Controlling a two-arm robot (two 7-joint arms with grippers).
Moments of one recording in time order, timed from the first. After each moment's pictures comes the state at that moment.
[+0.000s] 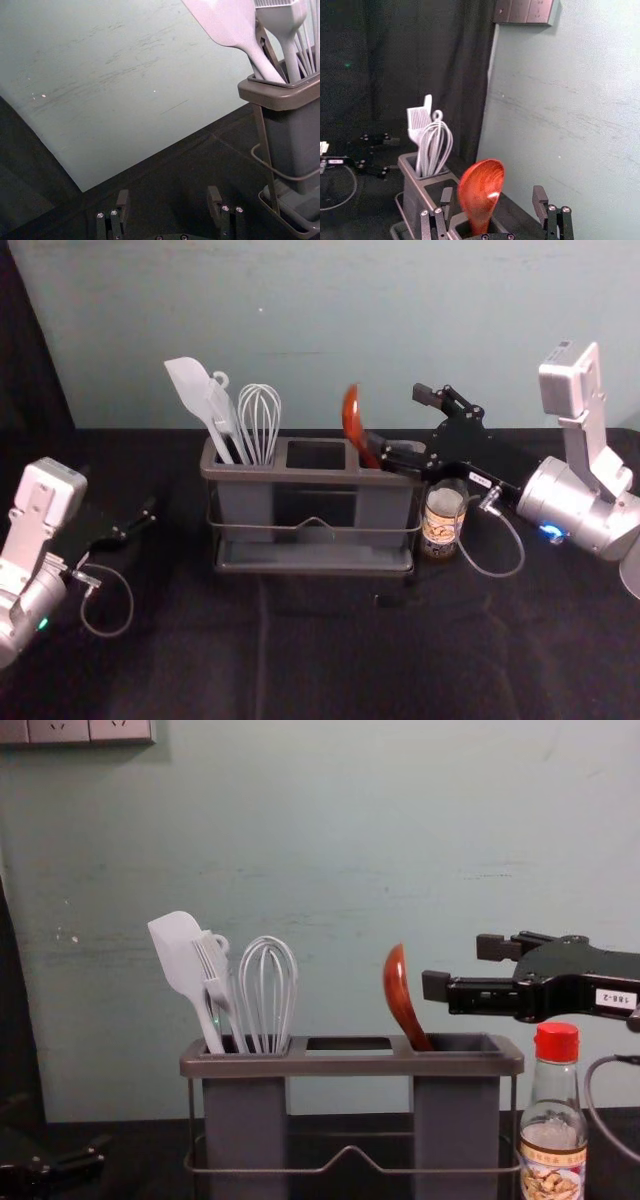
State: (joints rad) left arm -0.20 0.60 0.45 -1.41 -0.25 -0.12 0.03; right arm 0.38 0.48 -0.38 -1.48 0.36 -0.05 0.55
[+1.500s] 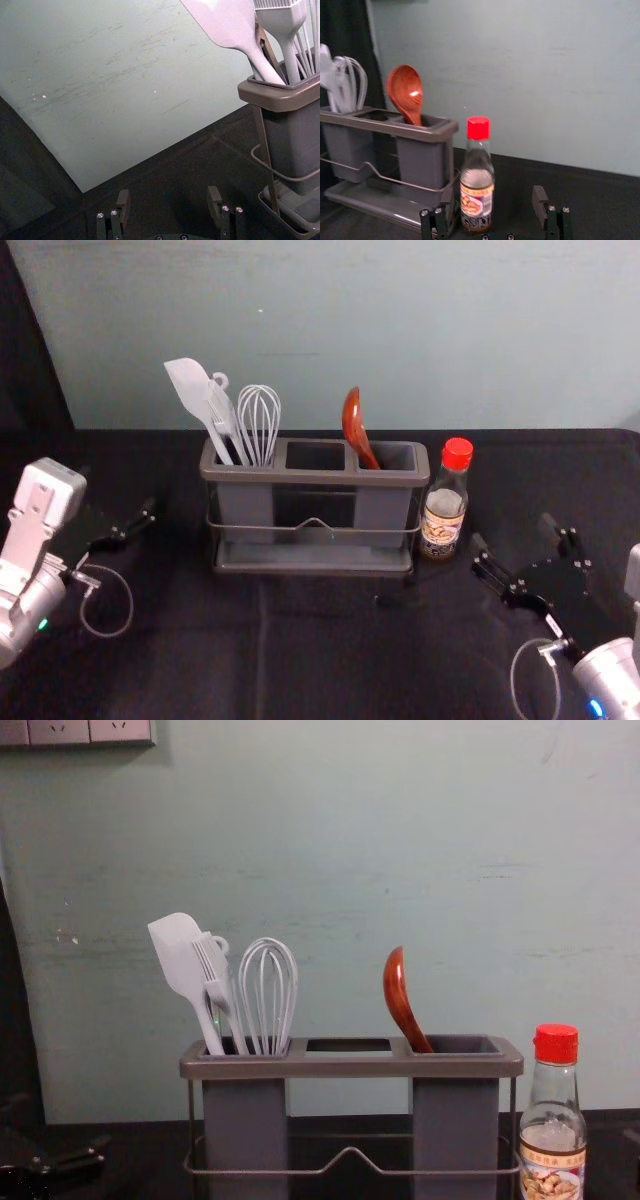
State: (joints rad) left arm -0.20 0.60 0.45 -1.41 -0.25 -0.12 0.03; right arm -0.20 0.34 -0.12 -1.71 0.21 -0.19 0.13
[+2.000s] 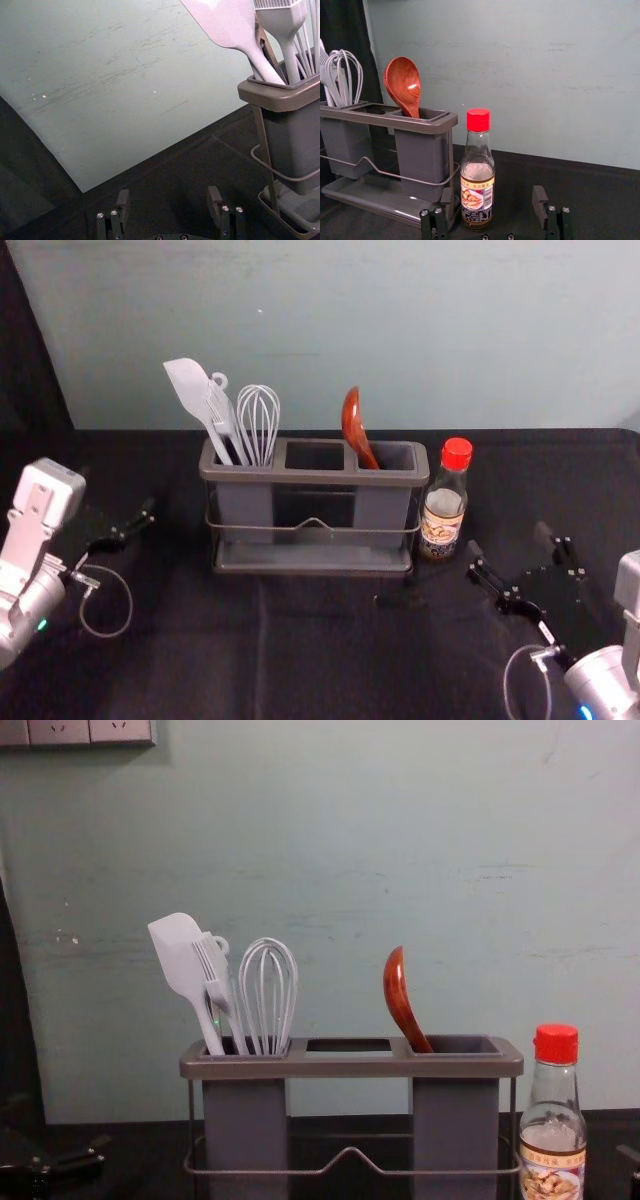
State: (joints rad) left arm -0.20 0.60 0.45 -1.41 -0.25 -0.12 0.03; right arm -0.20 0.29 -0.11 -1.67 0.18 -0.21 0.13
